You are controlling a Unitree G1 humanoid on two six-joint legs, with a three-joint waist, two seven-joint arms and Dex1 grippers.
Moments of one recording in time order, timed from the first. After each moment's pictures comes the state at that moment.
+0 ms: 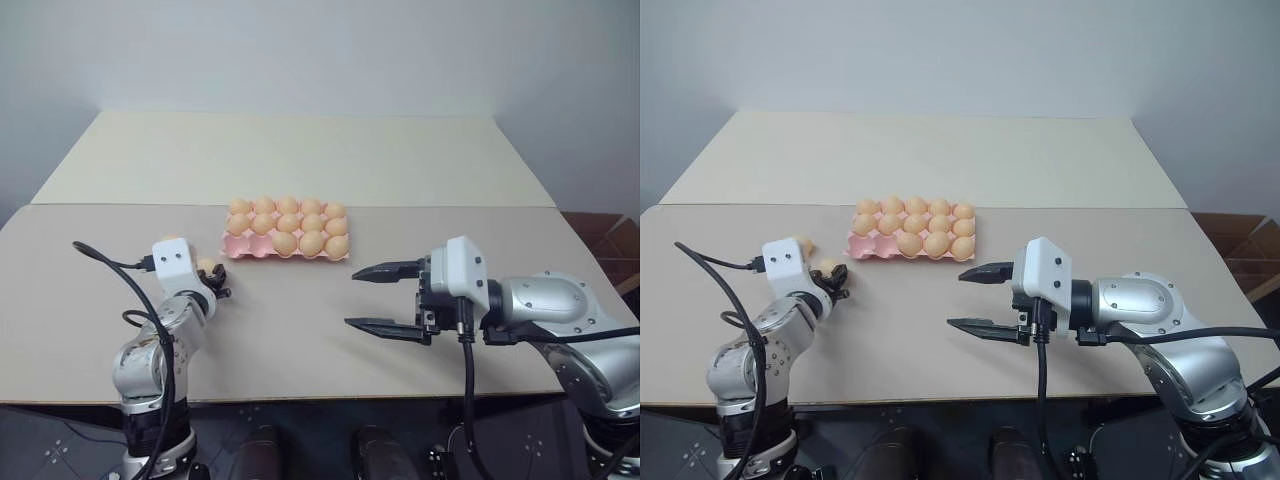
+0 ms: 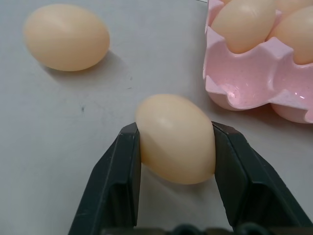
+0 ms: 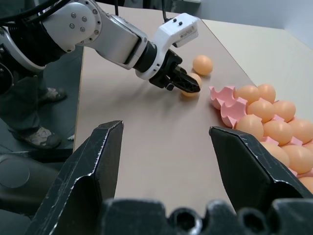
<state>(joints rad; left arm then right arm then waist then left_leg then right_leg) -0.27 0.17 0.32 -0.40 -0.36 1.01 0.13 -0.34 -0.76 0.04 -0.68 0.63 0.60 0.91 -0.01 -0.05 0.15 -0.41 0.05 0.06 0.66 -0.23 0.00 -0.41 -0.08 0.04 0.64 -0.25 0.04</state>
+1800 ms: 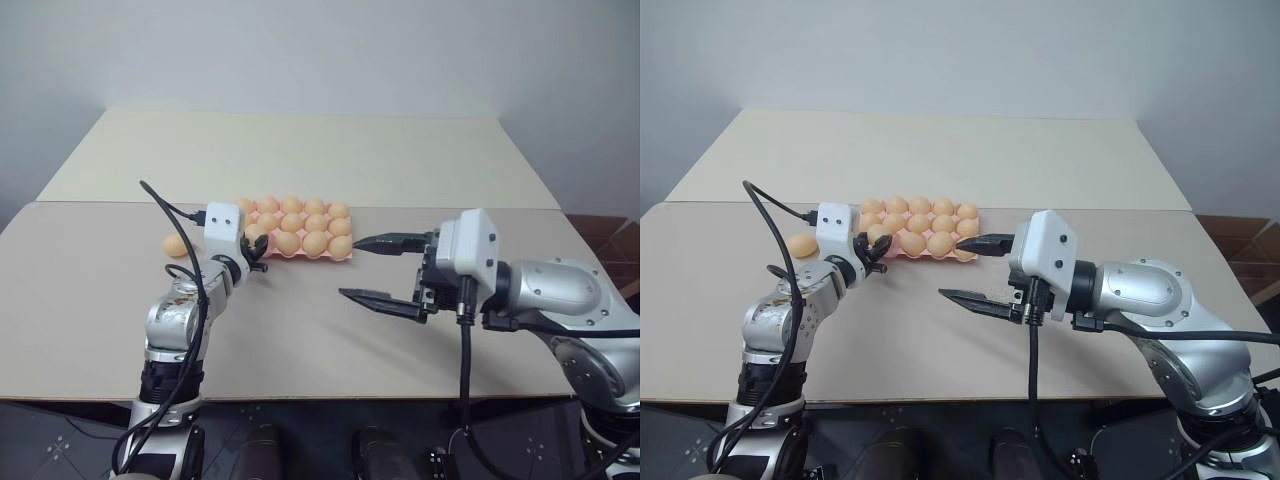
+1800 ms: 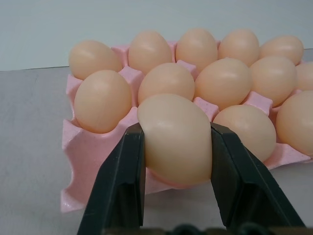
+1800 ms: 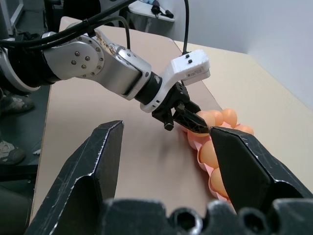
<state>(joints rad) -0.47 0.27 0.09 -0.18 -0.28 0.85 -0.13 -0.42 -0.75 0.01 -0.73 0.67 0.63 0.76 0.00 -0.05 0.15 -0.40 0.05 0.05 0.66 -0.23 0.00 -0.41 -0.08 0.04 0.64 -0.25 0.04</state>
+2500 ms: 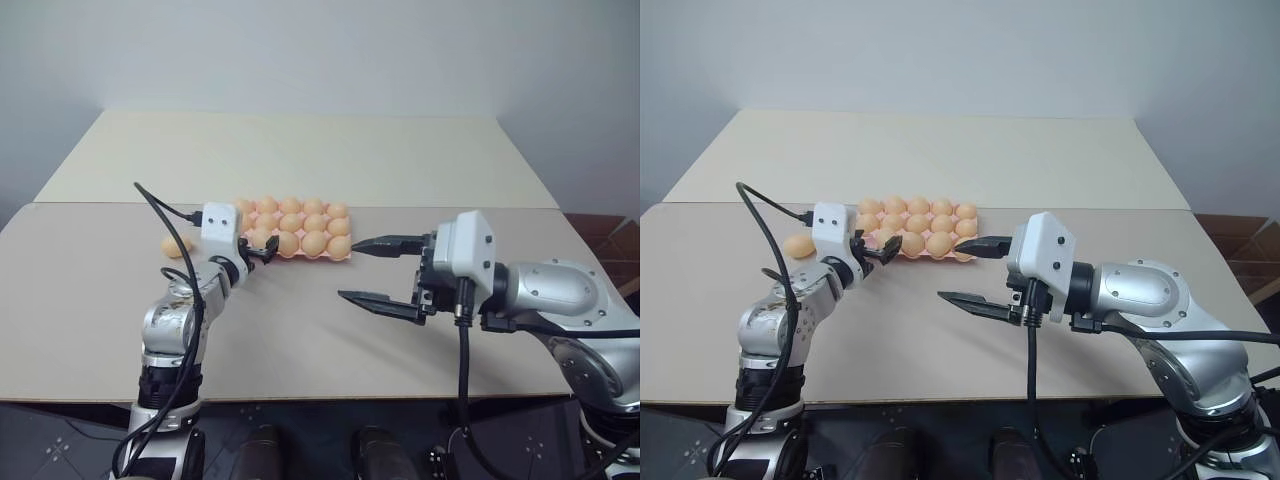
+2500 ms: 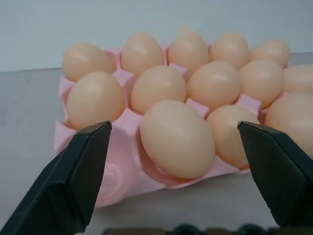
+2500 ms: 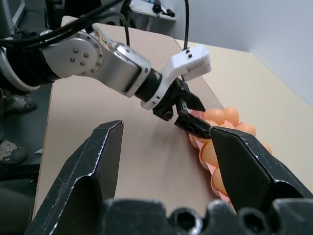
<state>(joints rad) -0.44 0.26 0.12 -0.25 -0.28 0.84 -0.15 -0.42 -0.75 0.02 -0.72 0.67 0.63 0.76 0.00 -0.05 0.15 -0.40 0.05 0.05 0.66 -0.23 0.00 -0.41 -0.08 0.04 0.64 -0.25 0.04</state>
